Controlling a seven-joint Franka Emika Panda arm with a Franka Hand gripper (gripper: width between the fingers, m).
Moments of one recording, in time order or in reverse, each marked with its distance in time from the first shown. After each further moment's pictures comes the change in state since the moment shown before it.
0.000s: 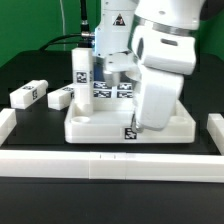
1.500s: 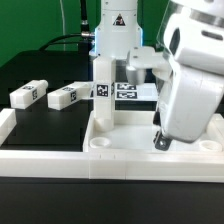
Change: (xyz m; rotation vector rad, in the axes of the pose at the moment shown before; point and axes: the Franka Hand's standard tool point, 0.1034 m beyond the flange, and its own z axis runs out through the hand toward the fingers) arm 0.007 0.058 -0.037 0.037 -0.044 0.065
